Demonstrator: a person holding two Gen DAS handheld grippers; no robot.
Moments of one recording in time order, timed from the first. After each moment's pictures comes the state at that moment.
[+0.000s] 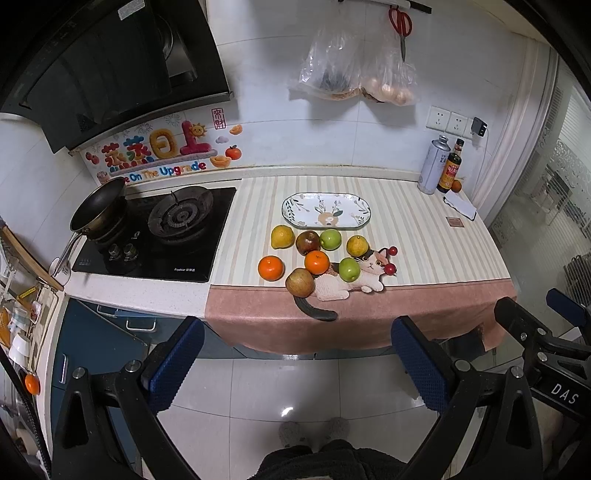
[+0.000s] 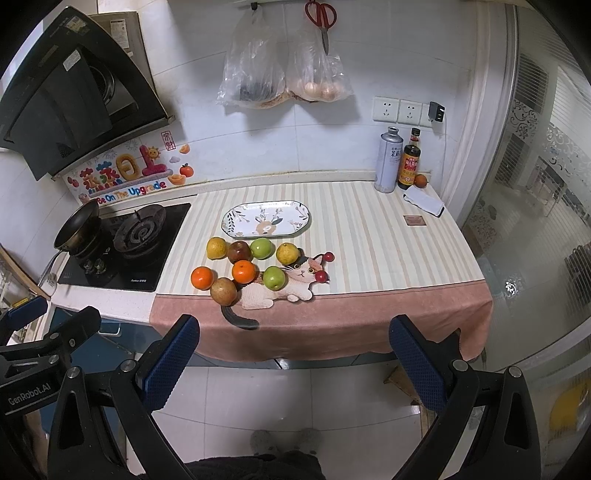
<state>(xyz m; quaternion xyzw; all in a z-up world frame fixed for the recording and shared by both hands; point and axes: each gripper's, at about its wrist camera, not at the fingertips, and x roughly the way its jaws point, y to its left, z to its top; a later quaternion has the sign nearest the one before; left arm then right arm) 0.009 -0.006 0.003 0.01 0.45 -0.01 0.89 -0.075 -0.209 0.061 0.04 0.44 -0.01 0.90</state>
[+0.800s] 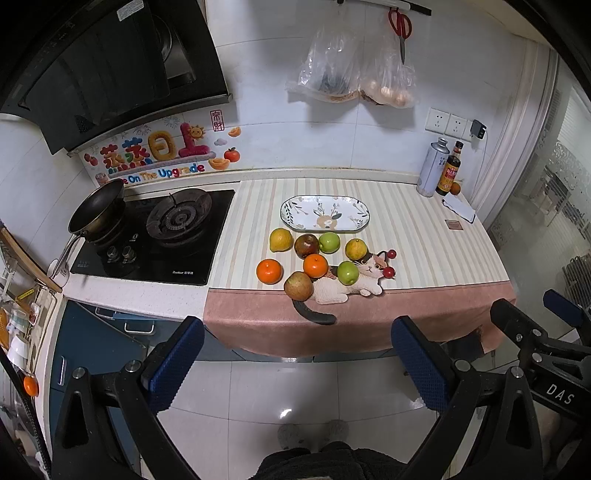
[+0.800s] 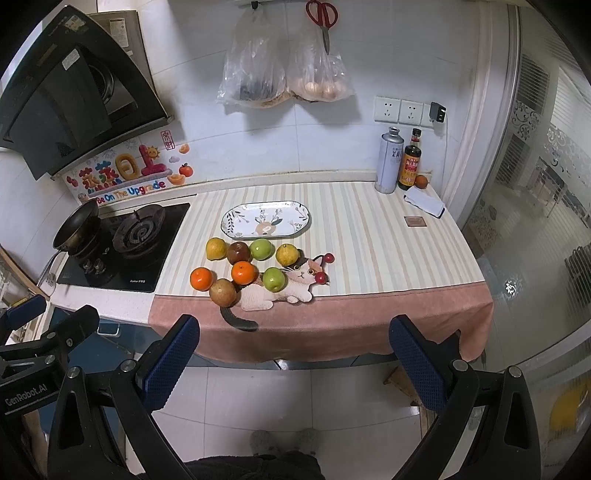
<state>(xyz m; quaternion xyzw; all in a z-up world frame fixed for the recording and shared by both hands) 0.011 -0.006 0.004 0.01 0.45 -0.01 0.89 -0.065 -0.201 0.054 0.04 0.44 -0.01 0.90</state>
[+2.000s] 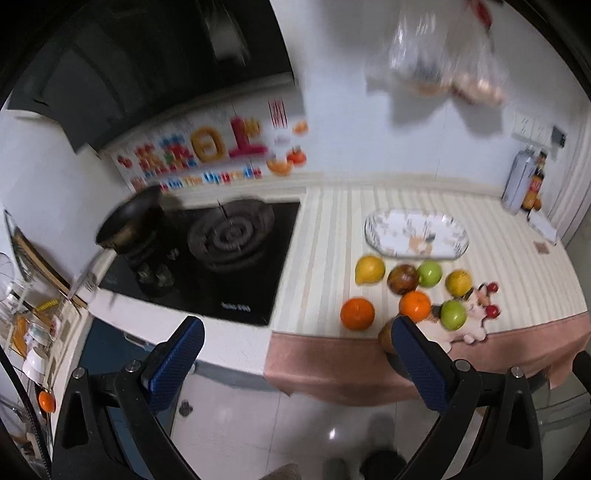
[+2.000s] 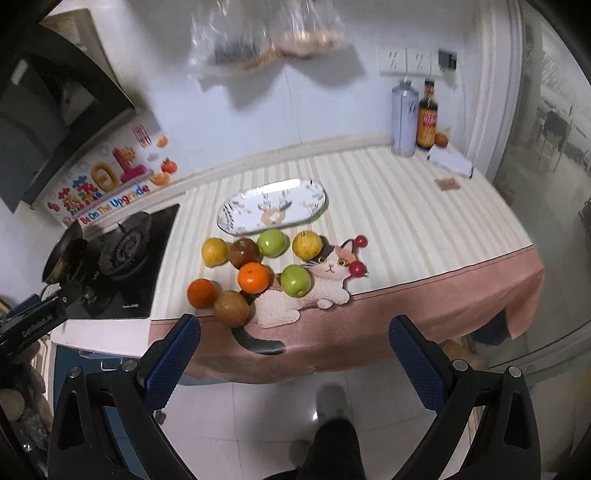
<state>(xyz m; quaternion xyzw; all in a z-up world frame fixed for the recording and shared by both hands) 0.149 0.085 -0.090 0.05 0.44 0.09 0.89 0.048 -0.173 -0.068 0.12 0.47 -0.02 0.87</state>
